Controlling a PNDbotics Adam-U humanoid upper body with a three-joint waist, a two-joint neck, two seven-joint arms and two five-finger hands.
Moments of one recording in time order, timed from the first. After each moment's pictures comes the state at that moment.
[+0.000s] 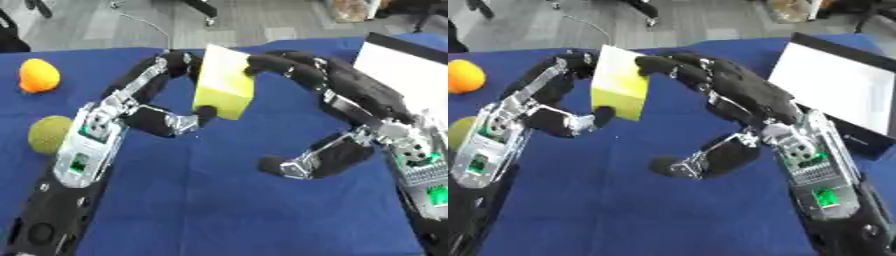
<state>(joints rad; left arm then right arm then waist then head) -0.52 0.19 -0.19 -1.65 -0.10 -0.24 -0.52 -0.48 -0.25 0.32 -1.99 0.60 -0.32 0.35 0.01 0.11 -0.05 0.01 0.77</state>
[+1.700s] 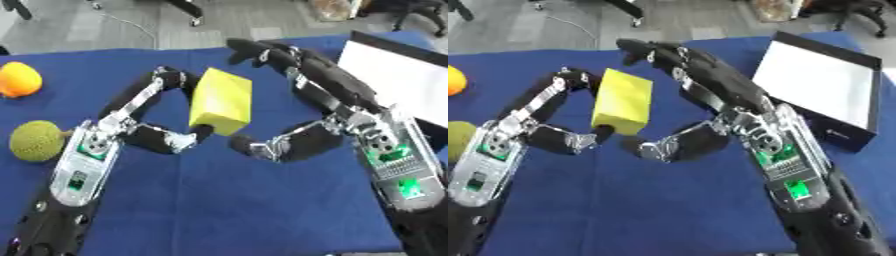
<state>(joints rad) -0.49 0.16 -0.23 -1.64 -0.26 -0.31 -0.46 -0.48 -0.24 0.35 -1.99 0.61 -0.15 0.33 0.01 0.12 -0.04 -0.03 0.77</state>
